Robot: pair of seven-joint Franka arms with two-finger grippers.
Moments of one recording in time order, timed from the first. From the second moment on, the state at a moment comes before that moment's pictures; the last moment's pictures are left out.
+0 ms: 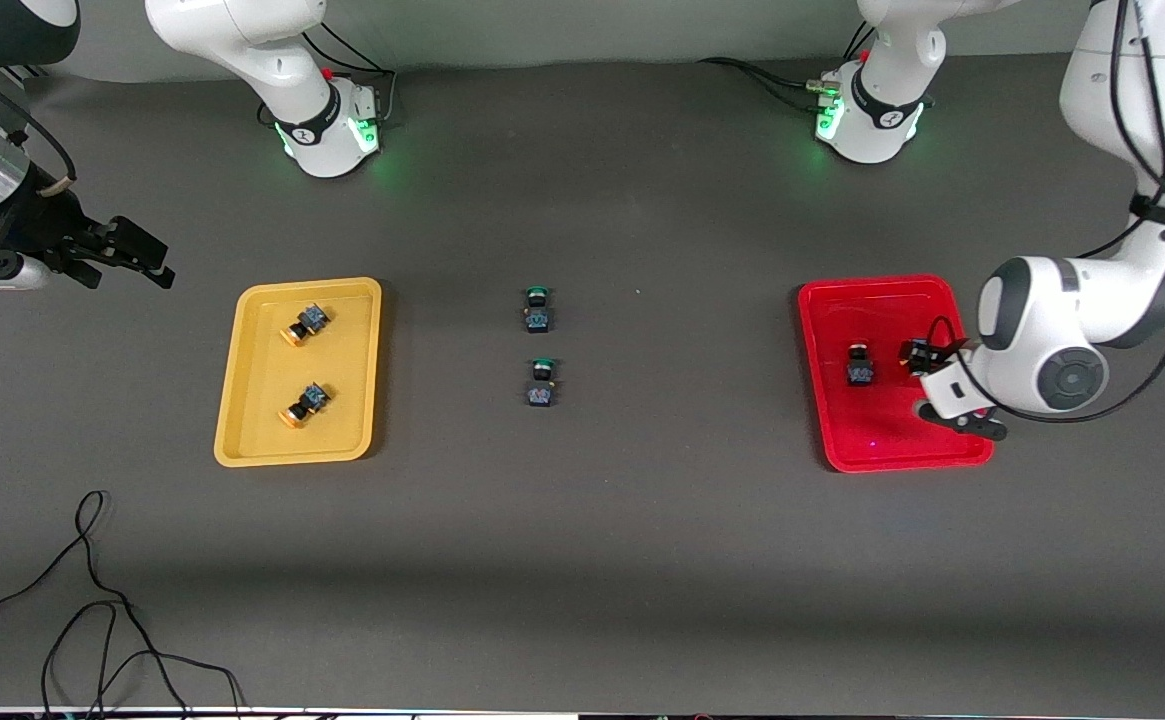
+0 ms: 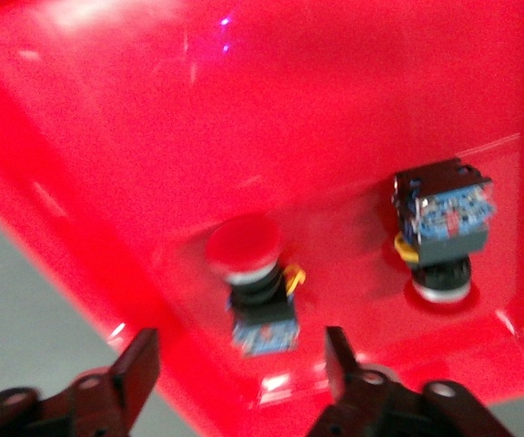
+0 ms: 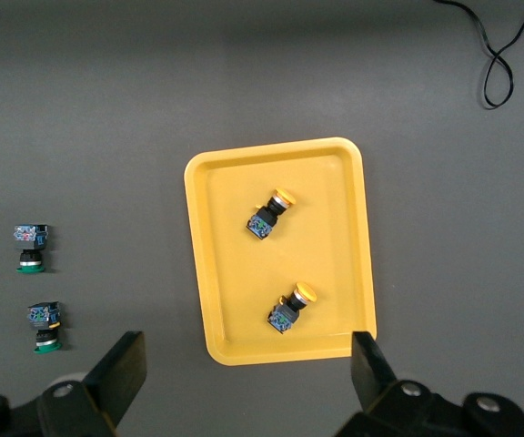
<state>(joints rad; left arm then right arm) 0.18 0.41 -0.17 -1.99 0.14 1.98 0.21 0.21 -0.23 -0.19 -1.96 0.00 1.80 0.10</state>
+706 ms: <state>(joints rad) 0.19 0.05 -0.18 -1.72 0.11 1.50 0.28 0.20 -0.23 -0.19 -1.96 -0.01 1.80 0.10</state>
